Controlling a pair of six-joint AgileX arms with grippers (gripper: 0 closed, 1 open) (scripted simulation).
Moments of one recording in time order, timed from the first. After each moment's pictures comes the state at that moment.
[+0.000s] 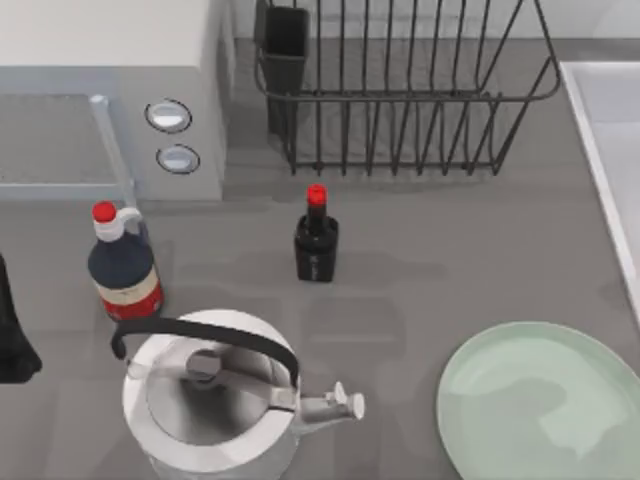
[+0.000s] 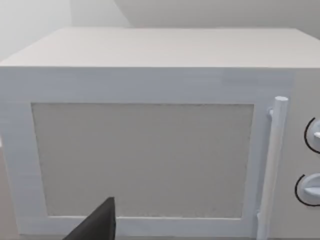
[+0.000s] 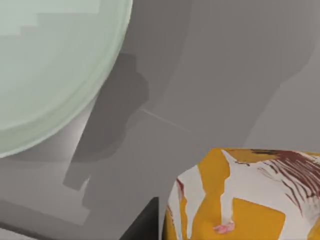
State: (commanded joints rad) left arm 0.00 0.00 0.00 0.00 0.00 0.00; right arm -0.08 1.29 0.89 -1.15 -0.01 -0.47
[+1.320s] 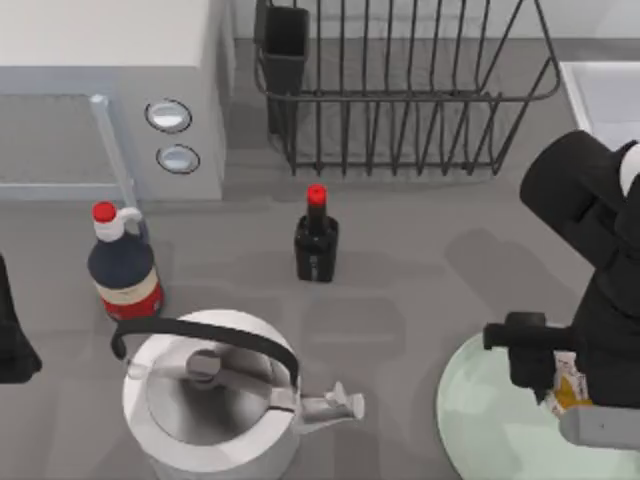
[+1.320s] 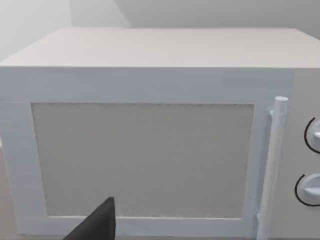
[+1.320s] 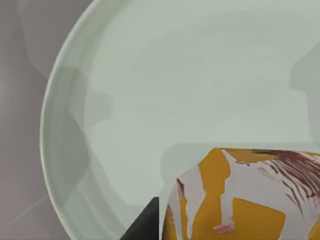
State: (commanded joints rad) left arm 0.00 0.00 0.00 0.00 0.00 0.00; right arm 0.55 1.55 1.02 -1.10 -0.02 -2.49
